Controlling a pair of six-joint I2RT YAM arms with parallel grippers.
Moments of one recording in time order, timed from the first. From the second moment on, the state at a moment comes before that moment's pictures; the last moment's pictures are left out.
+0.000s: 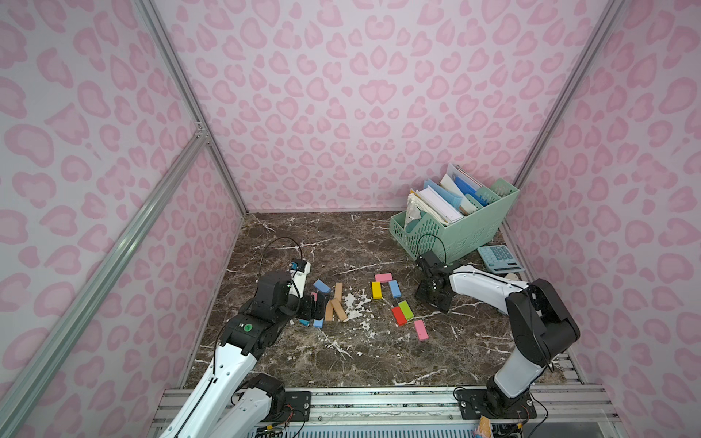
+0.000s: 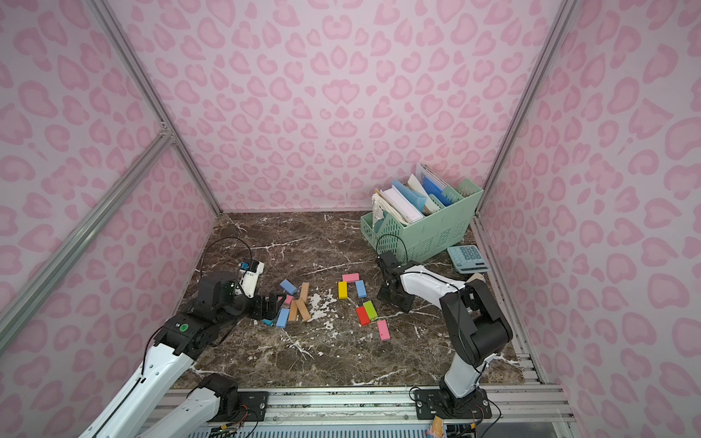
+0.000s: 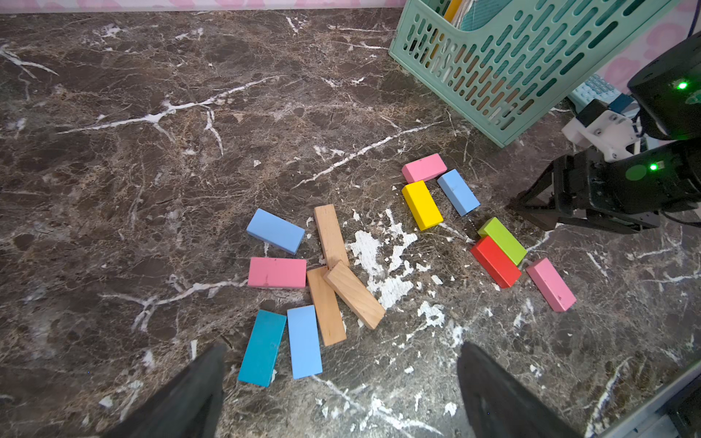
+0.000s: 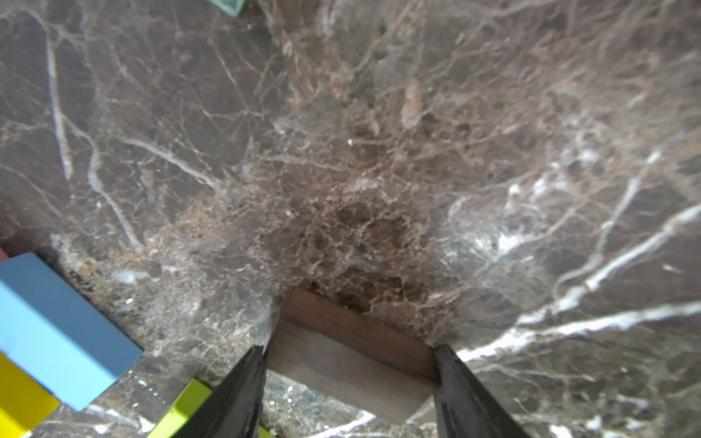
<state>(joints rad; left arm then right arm) -0.34 0.78 0.76 -0.66 0.12 -0.18 0.53 1.71 1.03 -0.70 0.09 0.93</state>
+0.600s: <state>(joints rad) -0.34 0.78 0.76 -0.66 0.12 -0.18 0.51 1.75 1.05 -0.71 0.06 0.93</state>
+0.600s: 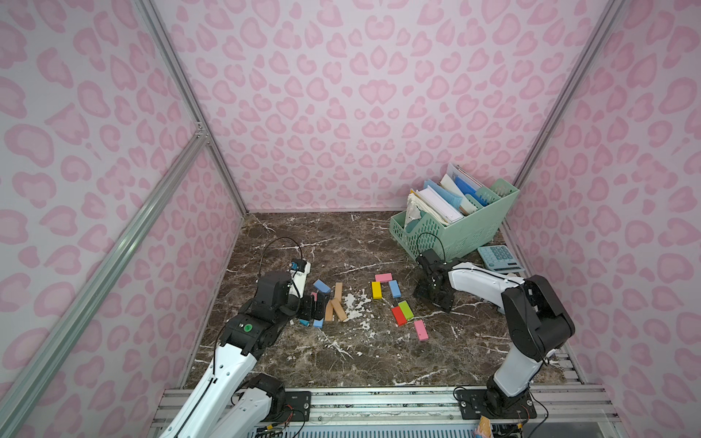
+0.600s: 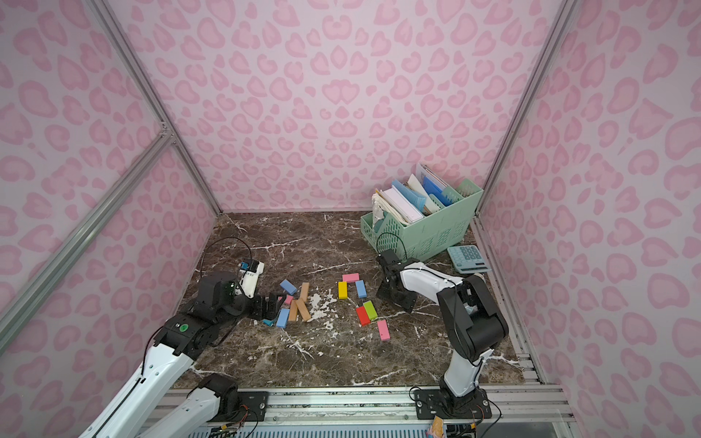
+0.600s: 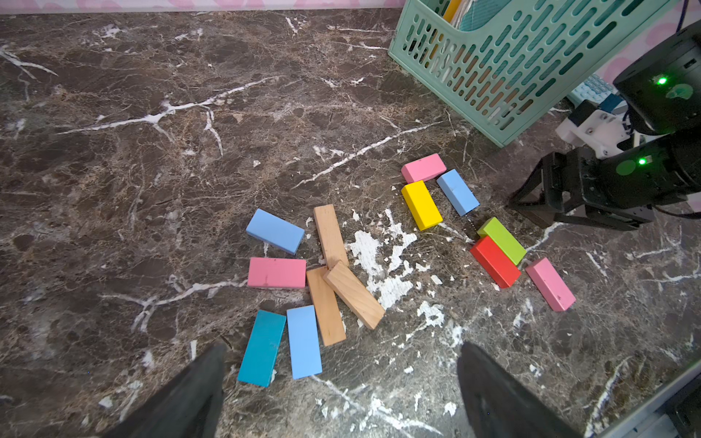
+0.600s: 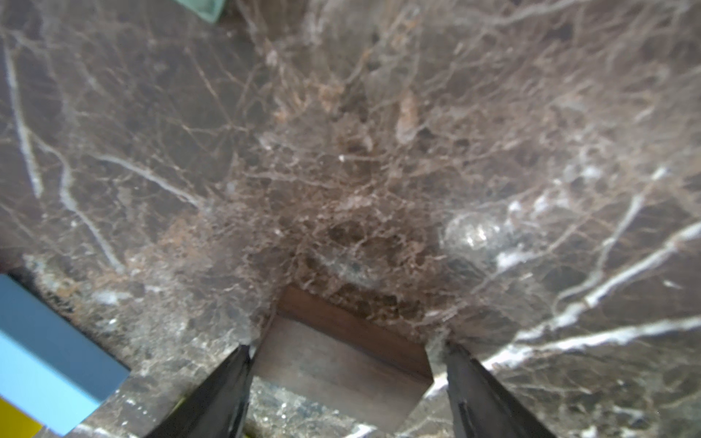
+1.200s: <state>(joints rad) -0.35 0.78 0.76 -0.66 0.12 -0.18 0.50 1.76 1.05 -0.73 0.04 0.97</state>
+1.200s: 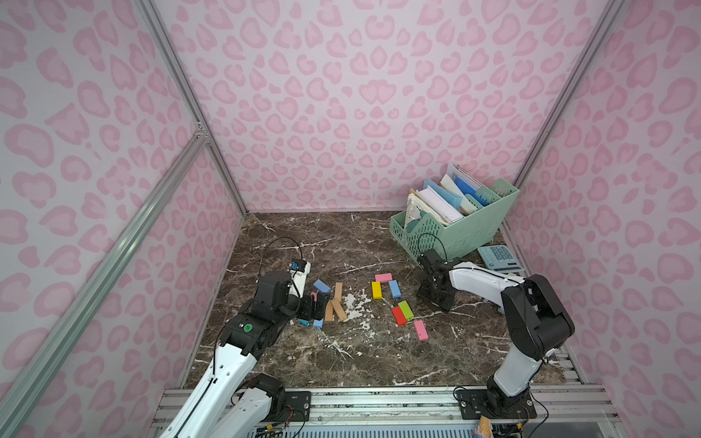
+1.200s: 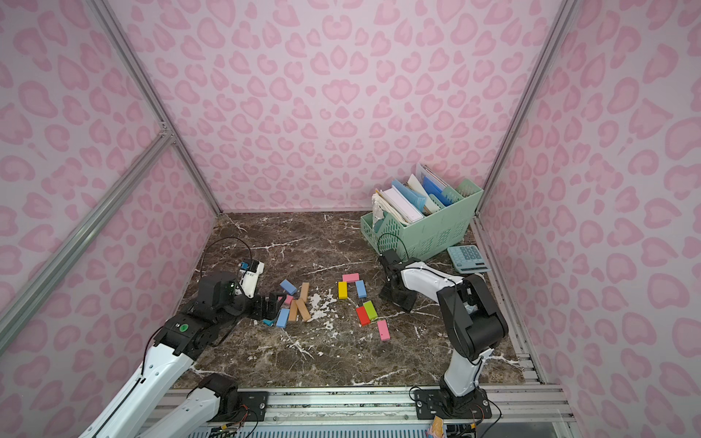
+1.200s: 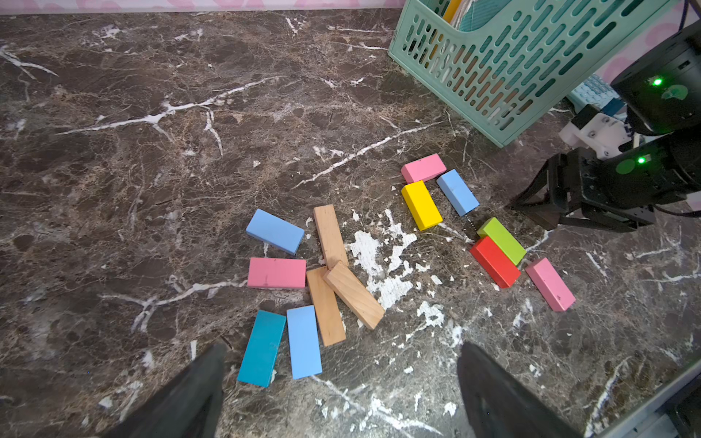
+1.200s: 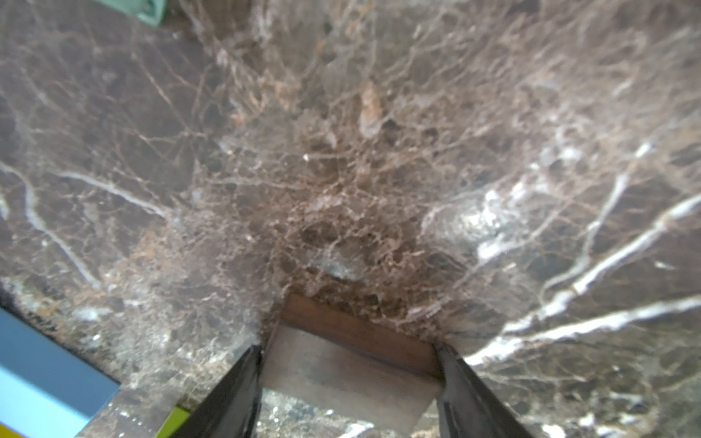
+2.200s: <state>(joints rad) -0.35 0.77 0.76 -0.66 0.12 -0.18 0.80 1.76 1.28 -0.69 0.12 0.43</state>
